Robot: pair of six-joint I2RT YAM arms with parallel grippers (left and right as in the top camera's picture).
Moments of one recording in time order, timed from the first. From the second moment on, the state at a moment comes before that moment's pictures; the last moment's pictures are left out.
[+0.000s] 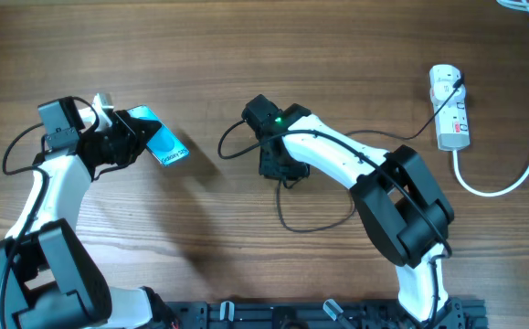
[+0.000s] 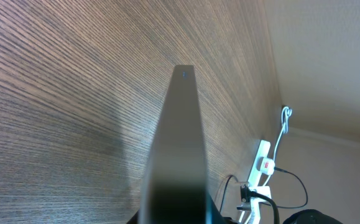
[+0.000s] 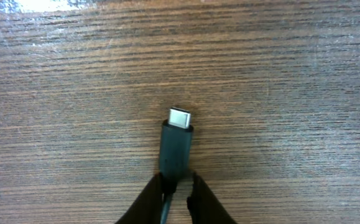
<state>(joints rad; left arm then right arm) 0.34 1.60 0.90 -0.33 0.78 -0.59 0.69 2.11 1.46 -0.91 0.01 0.74</state>
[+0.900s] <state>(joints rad) 0.33 1.60 0.90 -0.13 1.08 -0.56 0.59 1.85 1.46 -0.95 -0.80 -0.09</state>
